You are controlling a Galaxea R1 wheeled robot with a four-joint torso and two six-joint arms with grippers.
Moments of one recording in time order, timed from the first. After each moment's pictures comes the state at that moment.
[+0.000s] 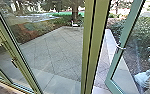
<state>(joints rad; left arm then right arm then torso) 1.55 2.79 -2.36 -0.27 -0.02 0.22 0.23 2.08 -2.10 -1.04 -1.02 0.34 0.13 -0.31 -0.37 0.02</state>
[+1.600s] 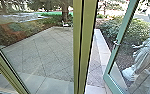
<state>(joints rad) 1.56 2.79 -2.36 -0.27 -0.03 0.22 0.27 1.99 -2.11 -1.06 -0.82 0.25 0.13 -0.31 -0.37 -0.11</state>
